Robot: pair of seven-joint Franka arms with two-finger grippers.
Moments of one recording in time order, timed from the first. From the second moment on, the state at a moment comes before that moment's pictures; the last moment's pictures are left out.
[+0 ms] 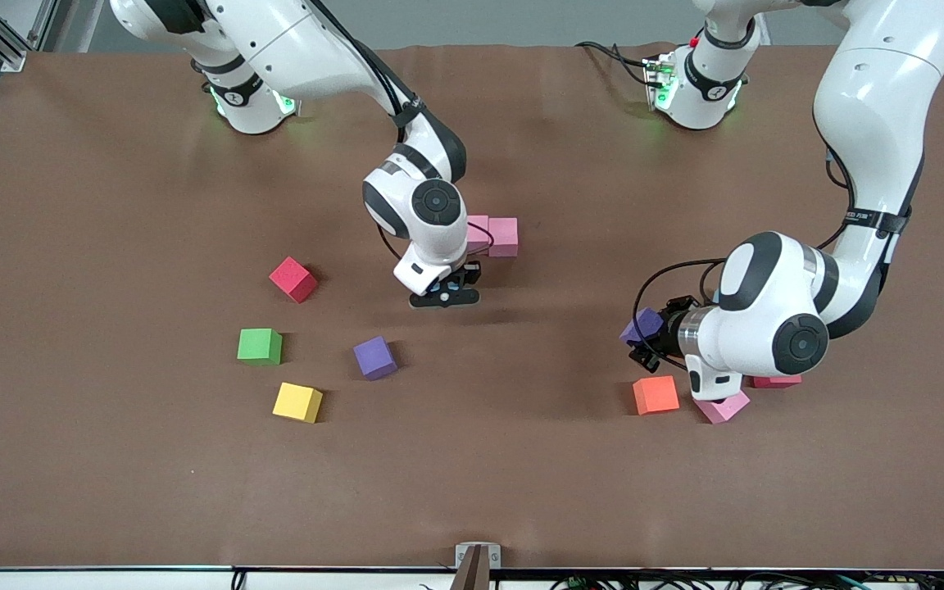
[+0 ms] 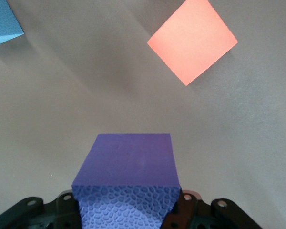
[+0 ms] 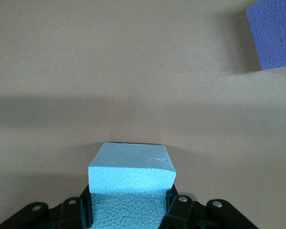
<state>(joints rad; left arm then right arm) 0.14 0.68 -0.54 -1.47 0.03 1.86 -1.24 0.71 0.67 0.07 -1.67 -0.08 2.31 0.75</state>
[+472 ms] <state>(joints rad) 0.14 0.68 -0.54 -1.47 0.03 1.86 -1.24 0.71 0.67 0.07 -1.67 -0.08 2.31 0.74</state>
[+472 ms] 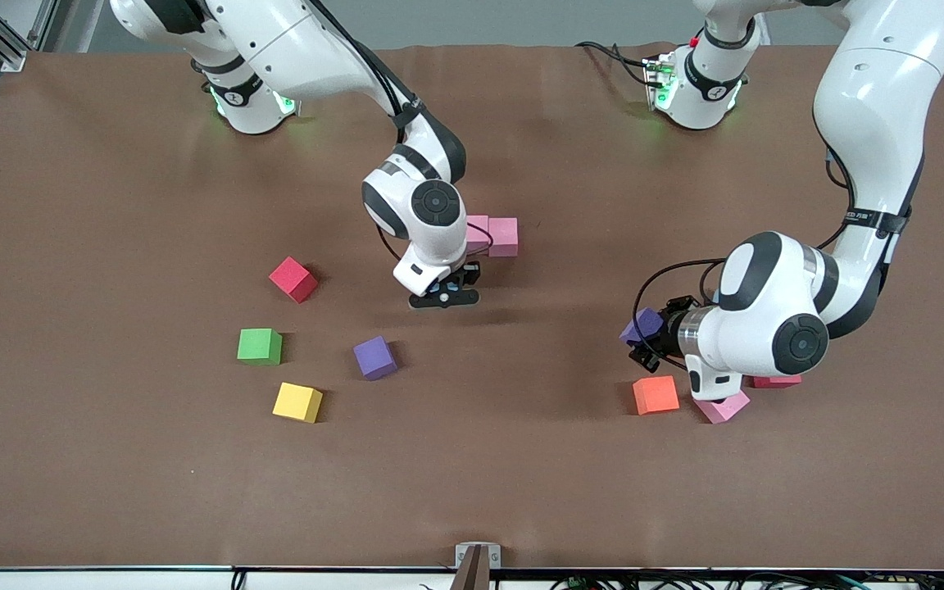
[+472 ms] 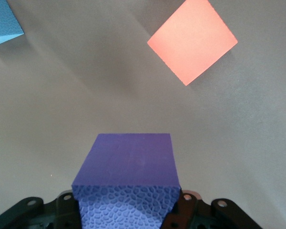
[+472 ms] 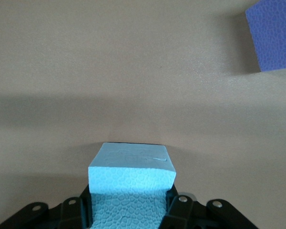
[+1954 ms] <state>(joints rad) 0.15 0.68 -0.54 -1.47 0.03 1.86 -1.24 0.69 0.66 0.06 -1.63 -0.09 2.23 0.69</state>
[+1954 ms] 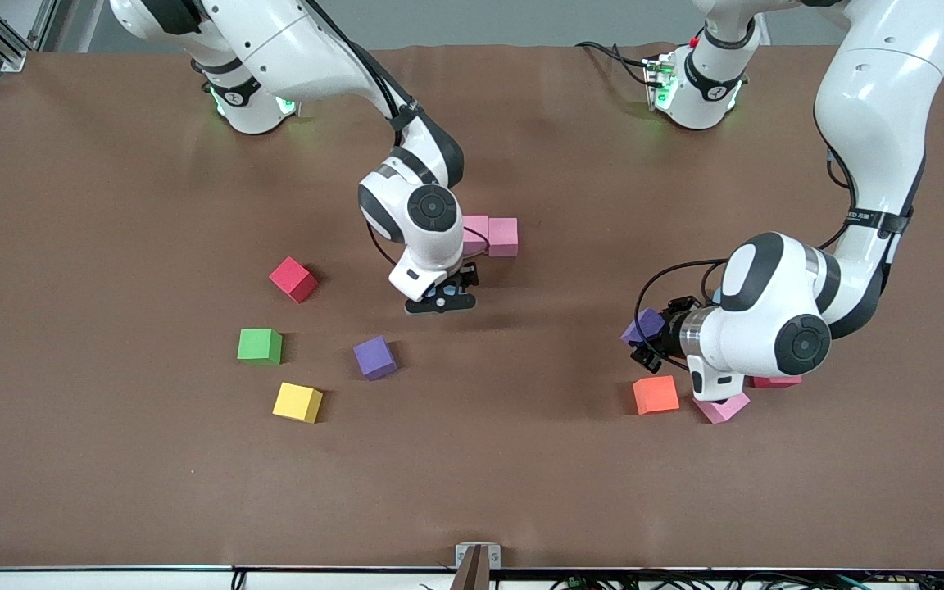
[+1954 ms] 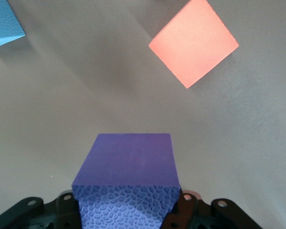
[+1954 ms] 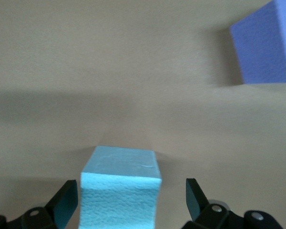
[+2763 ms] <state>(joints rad) 0.15 0.68 -0.54 -1.47 0.03 1.86 -1.24 0.37 0.58 0.04 -1.59 -0.09 2.19 0.60</state>
